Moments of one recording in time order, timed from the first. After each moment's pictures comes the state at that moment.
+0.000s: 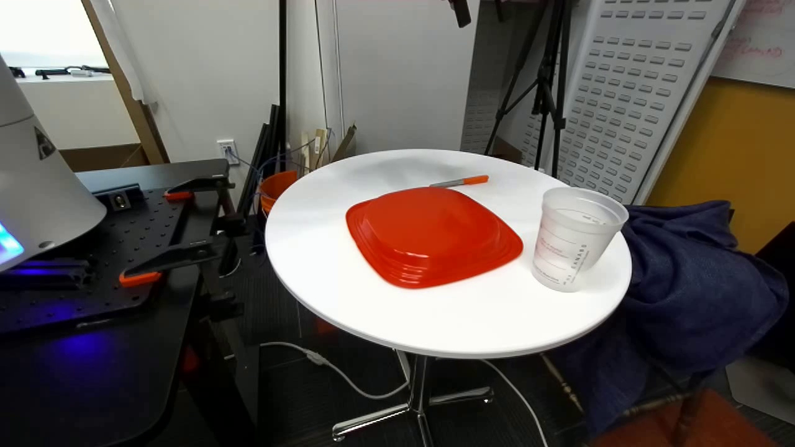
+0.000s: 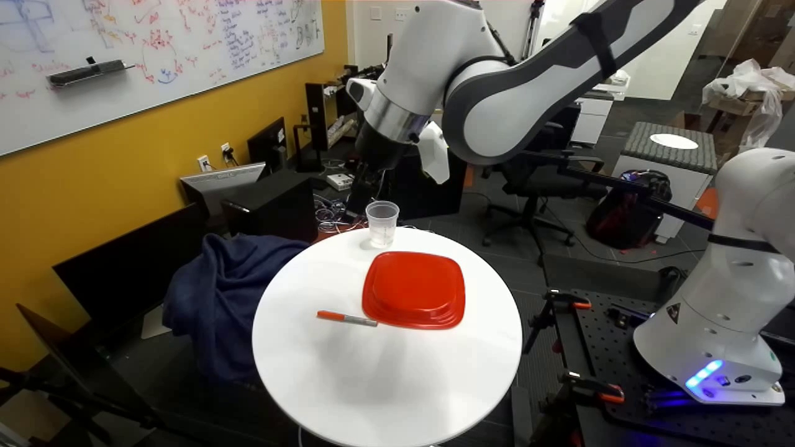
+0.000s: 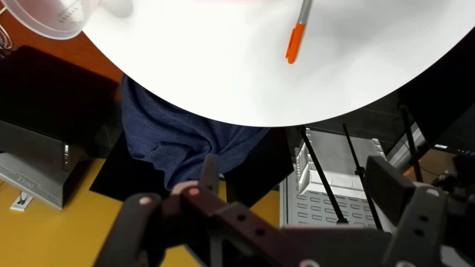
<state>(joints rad) 0.00 0.10 0.01 -2.20 -0.12 2.74 -0.07</state>
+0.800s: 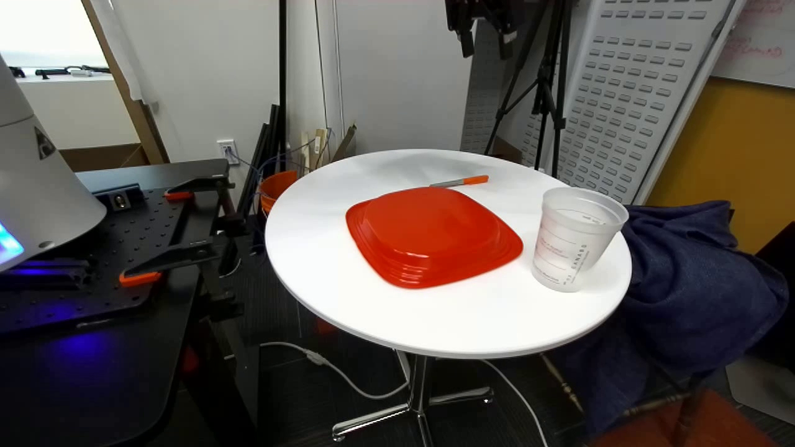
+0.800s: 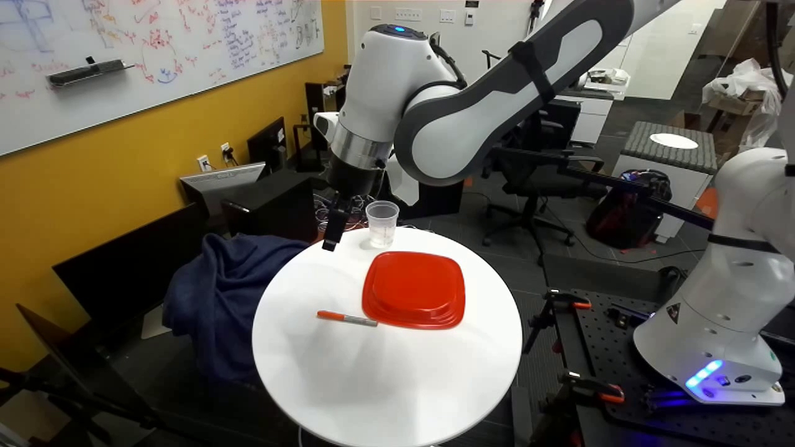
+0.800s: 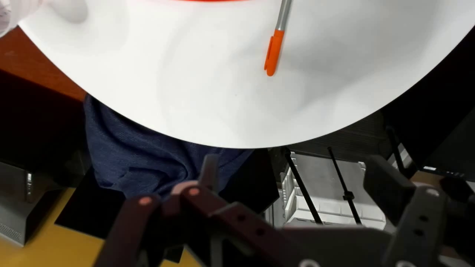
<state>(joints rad) 0.01 0.28 0.04 -2.04 -0.07 2.66 -0.10</state>
